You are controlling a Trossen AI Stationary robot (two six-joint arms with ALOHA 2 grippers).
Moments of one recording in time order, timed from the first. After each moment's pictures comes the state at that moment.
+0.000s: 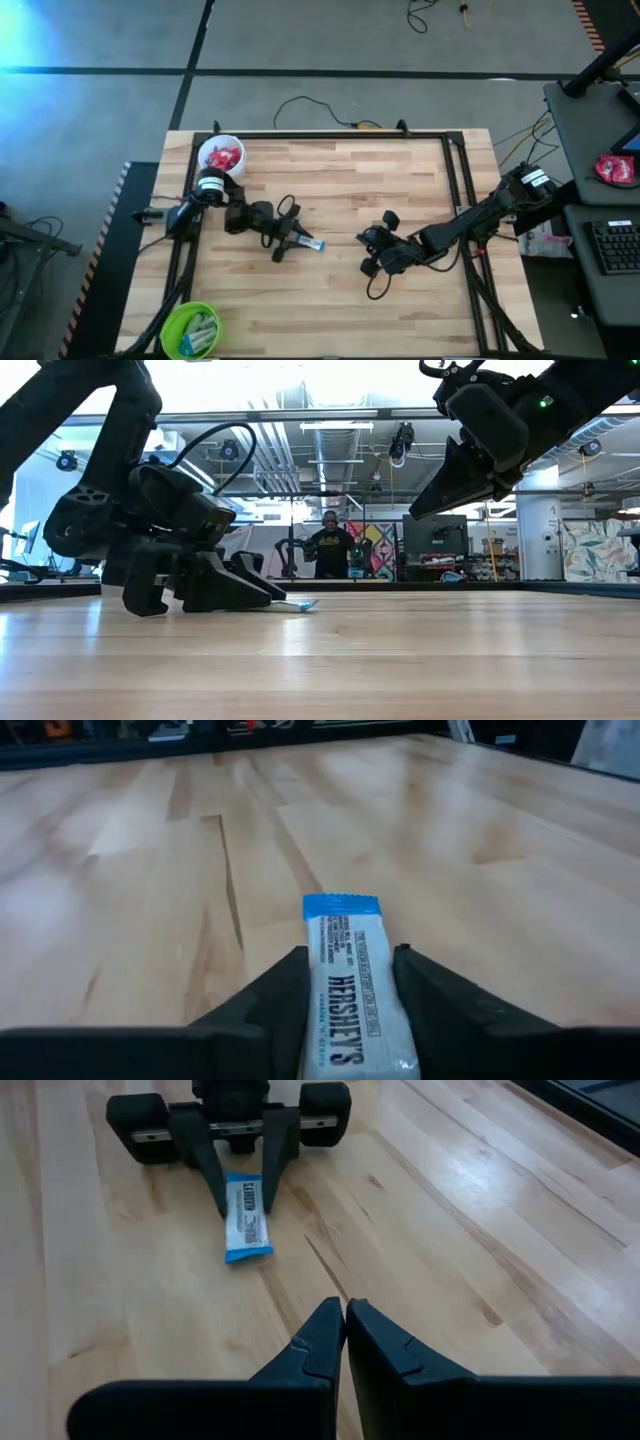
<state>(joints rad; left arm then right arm) 0.10 2.27 0.37 1.54 0.37 0.15 0.42 1.54 0.73 0.01 0.70 0.57</state>
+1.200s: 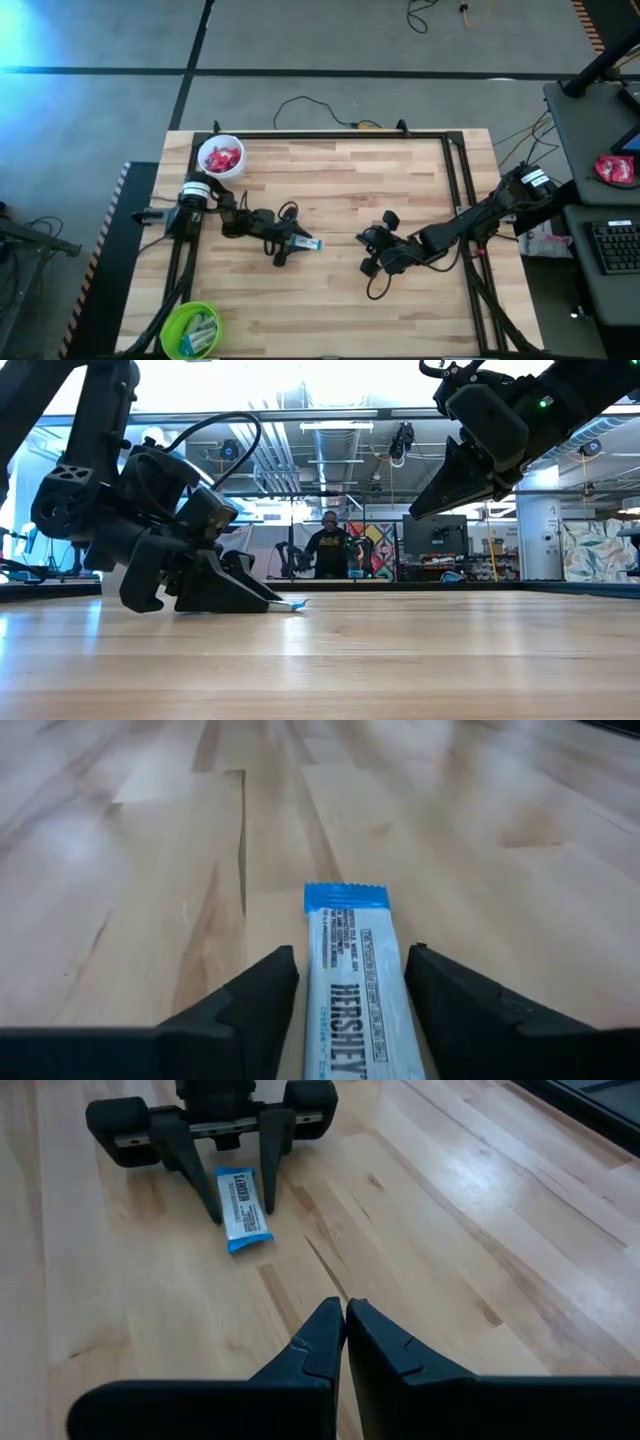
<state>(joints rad) -0.01 2.14 0.37 1.34 0.16 0.06 0.42 1.54 0.73 0.01 0.70 0.57</state>
